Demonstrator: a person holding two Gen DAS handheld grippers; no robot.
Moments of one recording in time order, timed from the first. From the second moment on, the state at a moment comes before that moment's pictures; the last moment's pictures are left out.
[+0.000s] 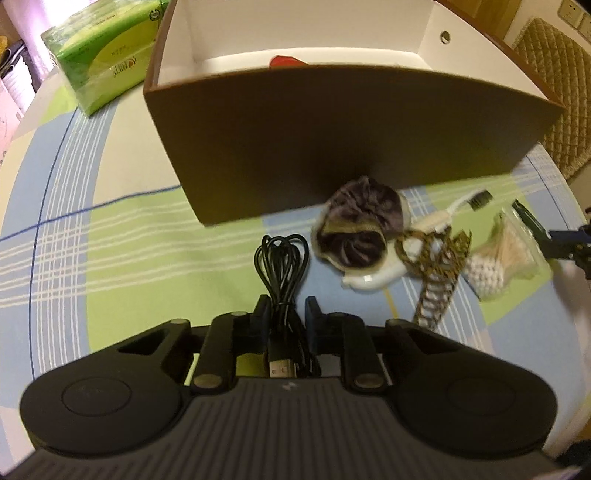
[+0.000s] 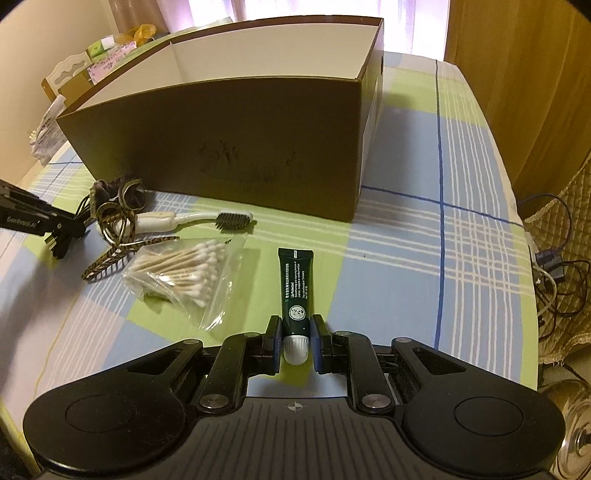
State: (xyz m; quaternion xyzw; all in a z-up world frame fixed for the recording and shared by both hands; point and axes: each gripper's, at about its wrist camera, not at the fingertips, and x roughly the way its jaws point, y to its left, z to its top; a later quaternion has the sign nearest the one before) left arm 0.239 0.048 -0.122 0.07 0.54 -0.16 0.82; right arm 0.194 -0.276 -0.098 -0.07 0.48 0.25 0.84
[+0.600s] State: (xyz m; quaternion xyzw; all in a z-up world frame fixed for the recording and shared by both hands) left arm 0.190 0.054 -0.119 0.07 0.54 -0.14 0.83; right arm 0.169 -0.267 -0.097 -0.09 0.49 0.26 0.83
